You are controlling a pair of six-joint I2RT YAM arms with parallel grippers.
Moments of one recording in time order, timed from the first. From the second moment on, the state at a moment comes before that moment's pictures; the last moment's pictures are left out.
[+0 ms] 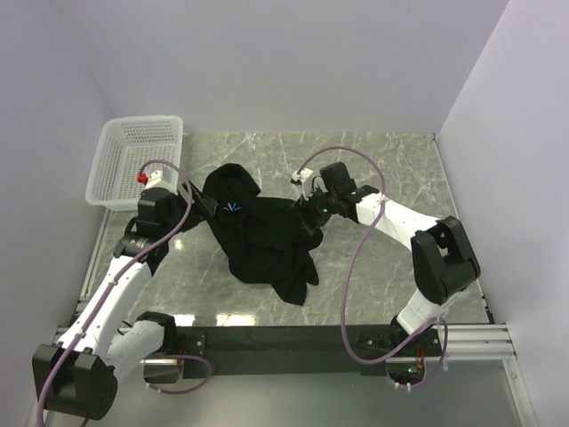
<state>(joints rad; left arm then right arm) -0.19 0.94 0.72 -0.25 0.03 -0.67 0.50 1.64 1.09 -0.34 -0.44 -0.29</state>
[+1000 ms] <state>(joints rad) -0.19 0.91 0.67 -0.25 0.03 -0.70 0.40 1.63 1.24 -0.32 -0.24 0.08</state>
